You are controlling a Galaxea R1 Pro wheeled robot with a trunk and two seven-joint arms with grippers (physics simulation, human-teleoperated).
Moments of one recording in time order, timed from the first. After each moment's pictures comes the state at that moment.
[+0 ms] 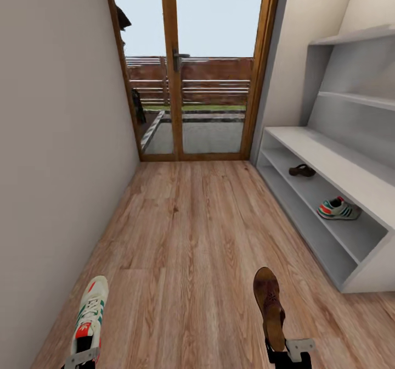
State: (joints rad) left arm -0.27 0.08 0.56 -0.31 -0.23 -0.42 -0.13; right arm -0.36 -0.08 -0.05 -0.14 0.07 -0.62 0.03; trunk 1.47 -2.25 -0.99
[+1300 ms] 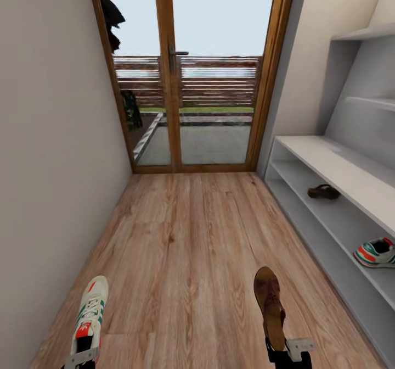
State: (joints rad) left arm -0.27 0.08 0.56 -0.31 -0.23 -0.42 -0.13; right arm -0.36 -0.08 -0.05 -0.14 0.07 -0.62 0.03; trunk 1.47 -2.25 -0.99
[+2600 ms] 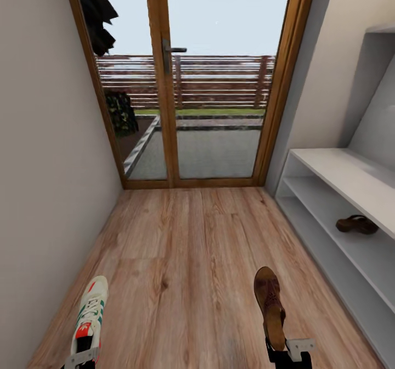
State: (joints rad) left arm -0.27 0.08 0.56 -0.31 -0.23 -0.42 -0.13; right arm -0.36 -0.08 -0.05 -0.14 0.07 -0.62 0.03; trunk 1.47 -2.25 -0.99
